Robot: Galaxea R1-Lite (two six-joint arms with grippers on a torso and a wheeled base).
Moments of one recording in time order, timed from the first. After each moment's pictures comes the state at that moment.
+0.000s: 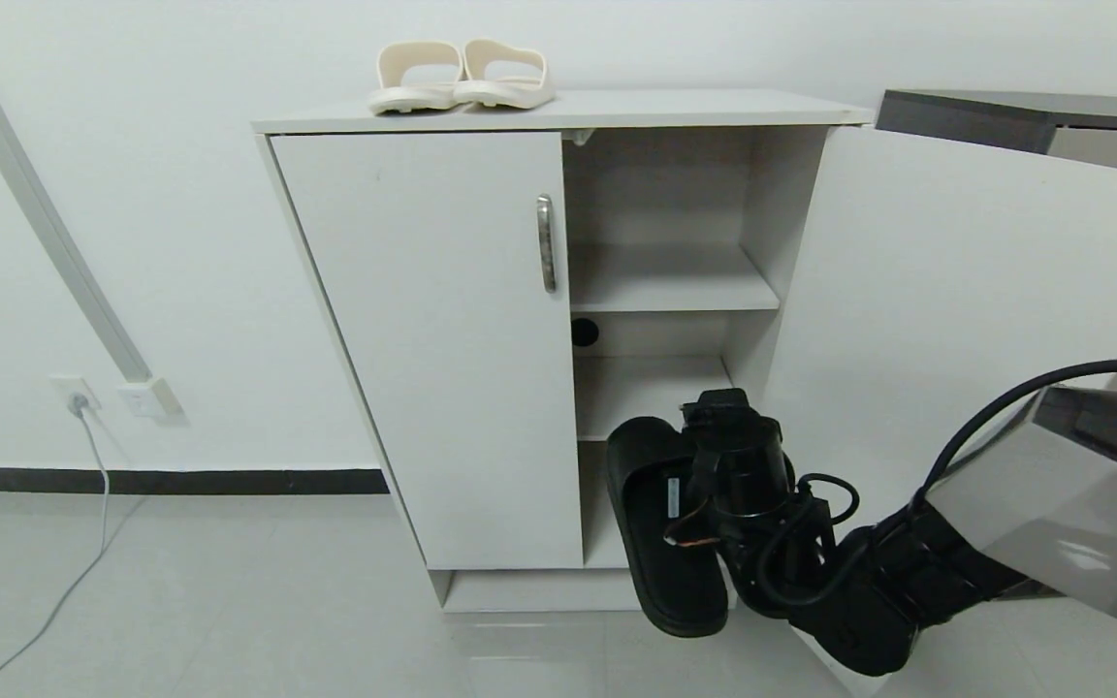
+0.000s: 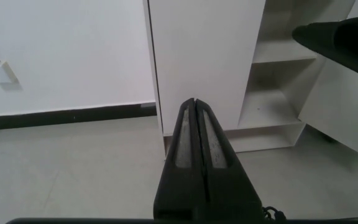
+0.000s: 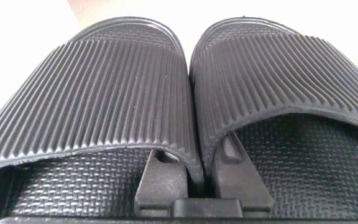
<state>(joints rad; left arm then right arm) -0.01 0.00 0.00 0.00 -0.04 0.04 0.75 2.16 -0.98 -0.86 -0.60 0.22</state>
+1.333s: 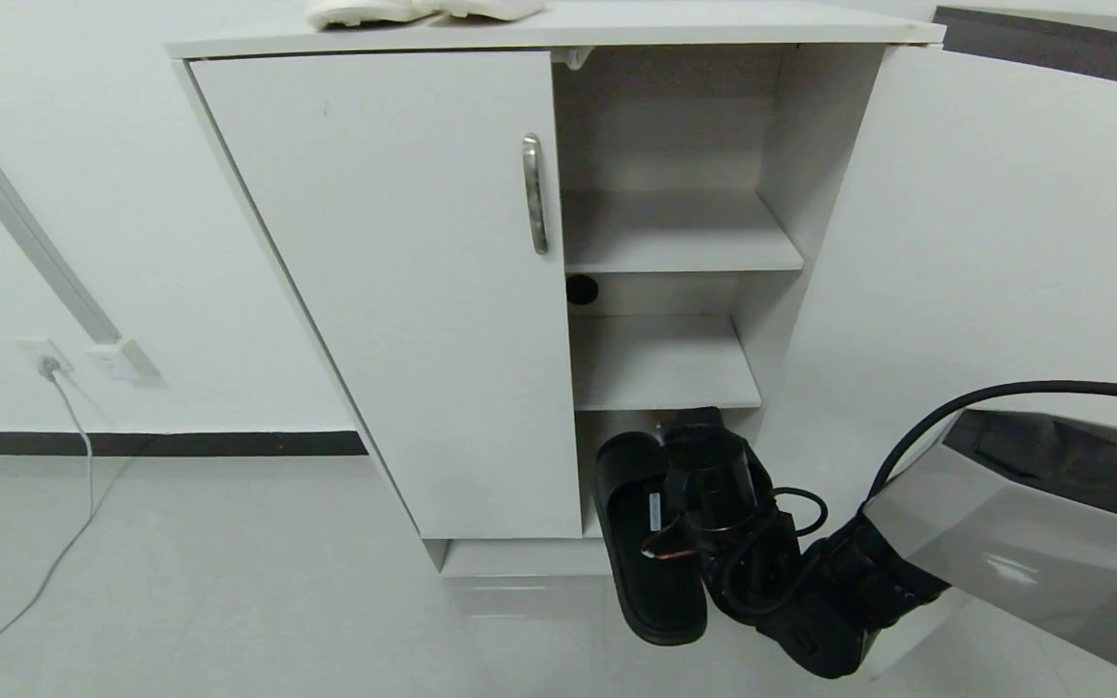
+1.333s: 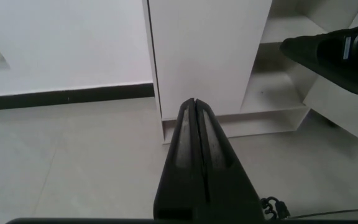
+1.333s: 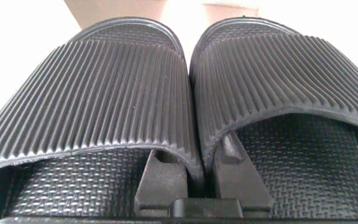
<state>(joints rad) -0.01 0.00 0.00 0.00 -0.04 0.04 0.76 2.25 -1.03 -0.88 -0.61 0.21</state>
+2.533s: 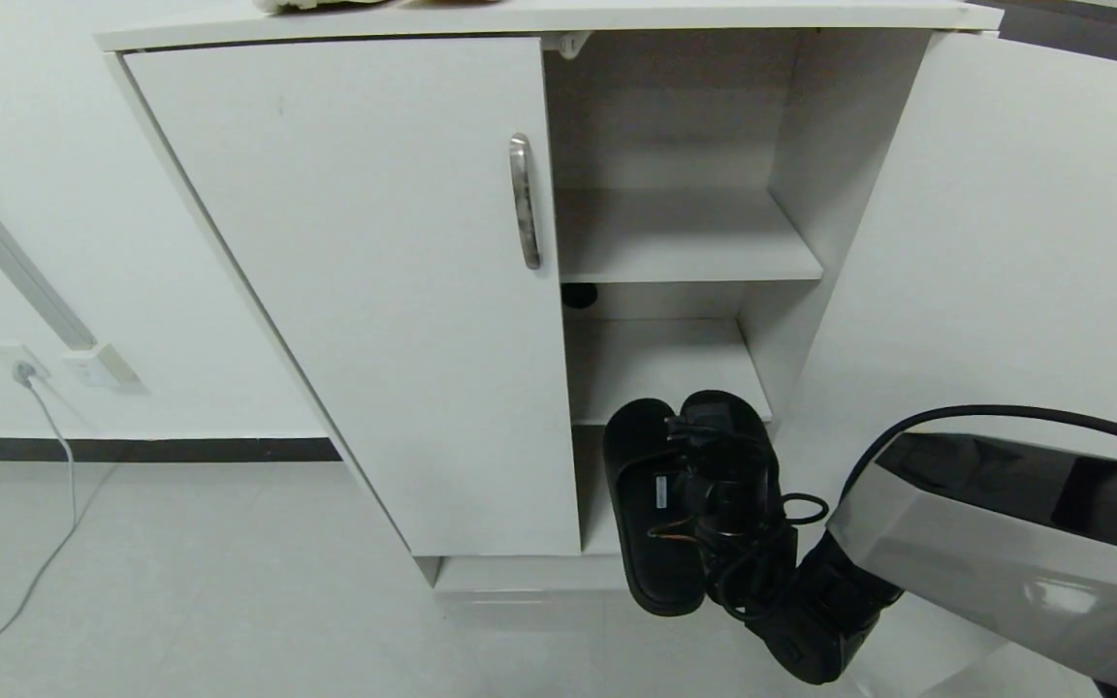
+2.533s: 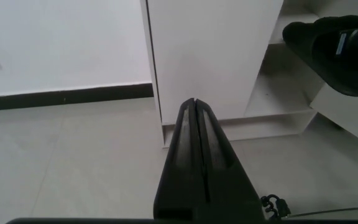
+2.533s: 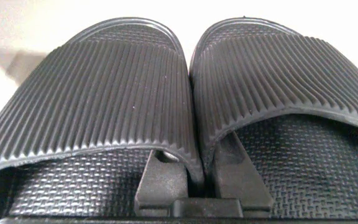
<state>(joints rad) -0.01 0.00 0.00 0.00 -0.04 0.04 0.73 2.36 -1.03 -1.24 -0.67 0.03</state>
